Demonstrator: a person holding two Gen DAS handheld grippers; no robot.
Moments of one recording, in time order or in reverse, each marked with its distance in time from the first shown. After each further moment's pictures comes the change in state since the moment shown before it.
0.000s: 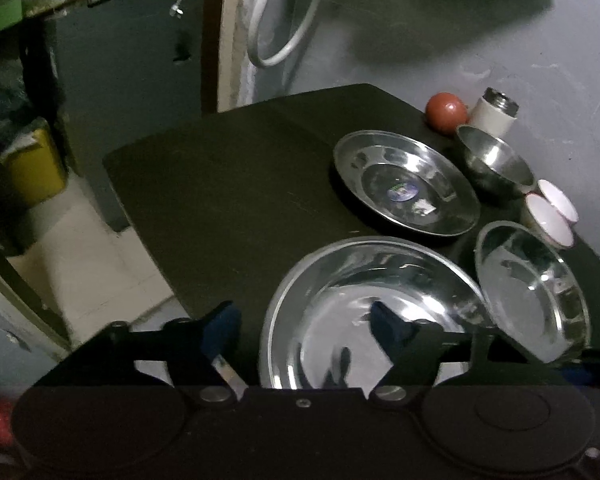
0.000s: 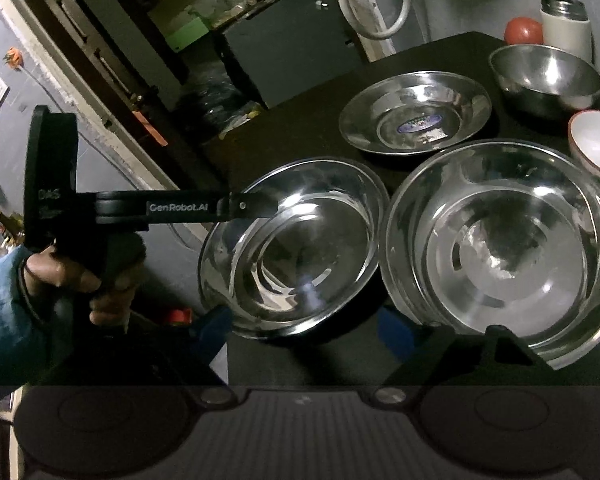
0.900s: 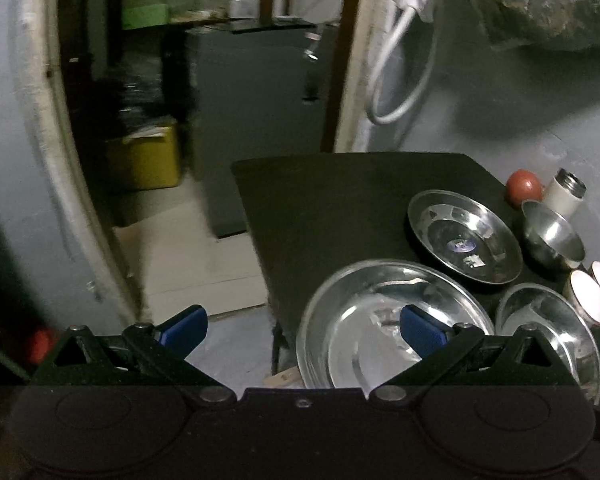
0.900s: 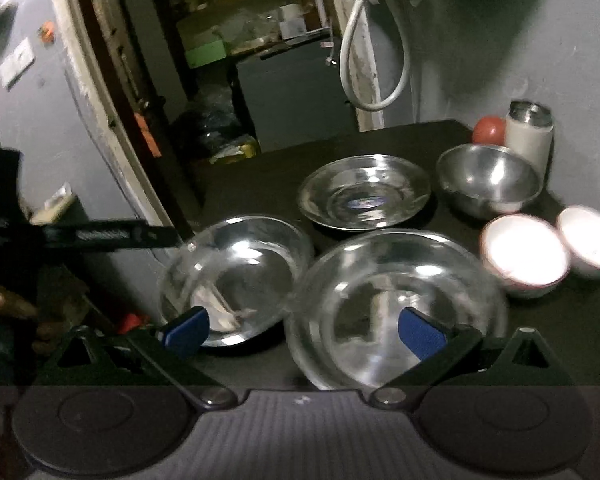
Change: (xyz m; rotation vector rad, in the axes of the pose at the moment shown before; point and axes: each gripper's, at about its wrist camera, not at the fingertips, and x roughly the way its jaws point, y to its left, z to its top) left arm -0.062 -0.033 -0.031 -0.231 -0.170 0.317; right arm -0.058 -0.018 0.006 -0.196 -0.134 -0.089
